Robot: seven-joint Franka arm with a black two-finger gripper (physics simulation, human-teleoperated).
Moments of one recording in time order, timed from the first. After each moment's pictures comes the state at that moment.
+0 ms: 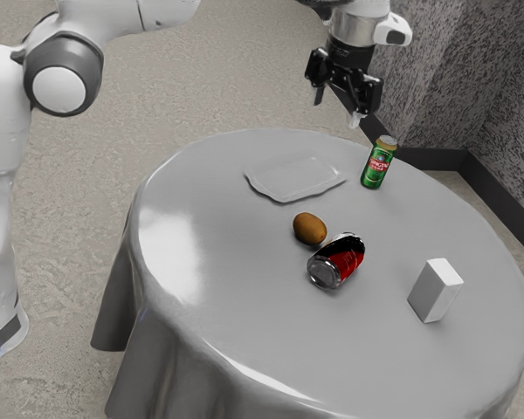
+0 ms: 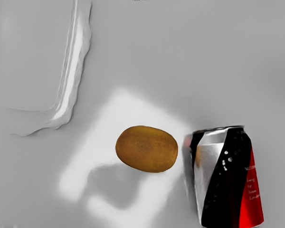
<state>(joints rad) 0.04 0.22 -0.12 -1.07 0.09 1.40 -0.62</state>
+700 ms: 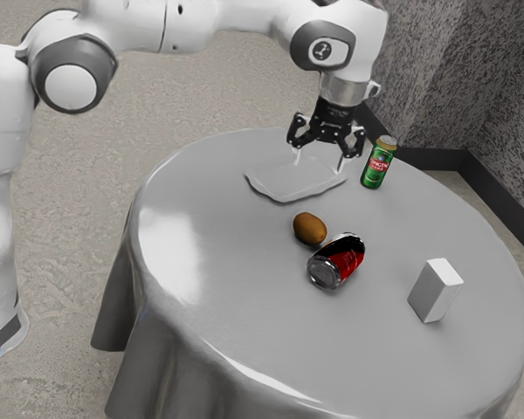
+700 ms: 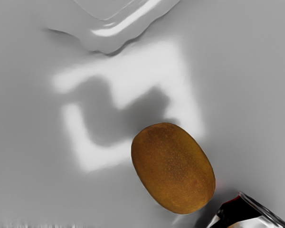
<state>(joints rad) 0.12 0.22 -0.10 -1.41 -0.04 1.63 -1.27</state>
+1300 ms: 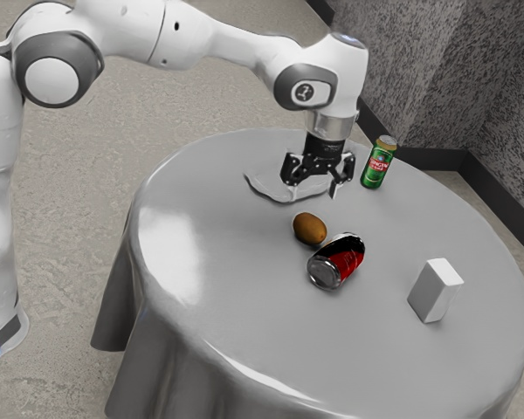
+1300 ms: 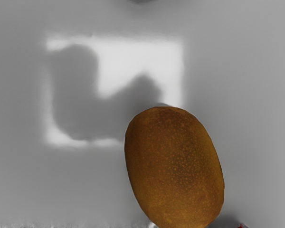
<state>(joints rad) 0.11 0.15 -0.11 -1.67 -0.06 1.89 -1.58</state>
